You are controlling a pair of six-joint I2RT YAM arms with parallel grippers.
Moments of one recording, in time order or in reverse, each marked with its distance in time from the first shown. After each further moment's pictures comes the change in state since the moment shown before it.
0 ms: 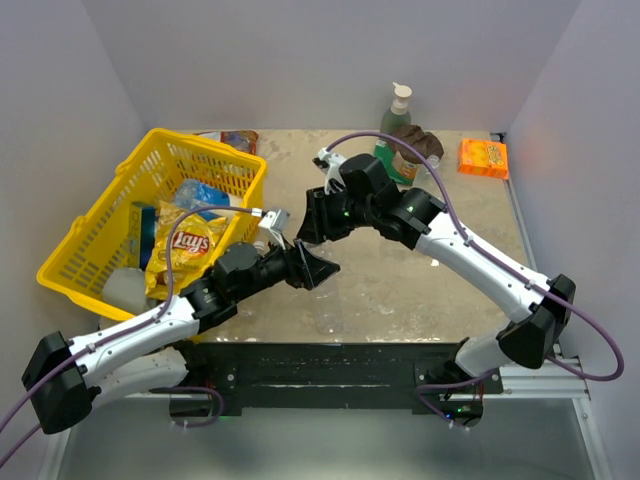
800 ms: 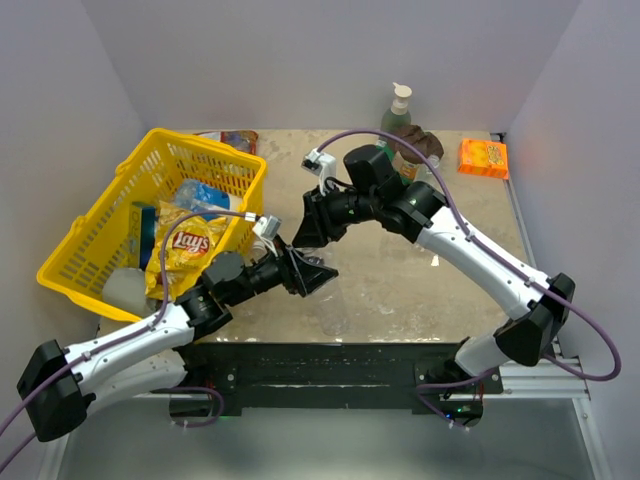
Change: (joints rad) left arm 0.001 -0.064 -0.080 0.151 0.076 0.014; right arm -0.024 0.019 0.040 0.006 -0.264 -0.187
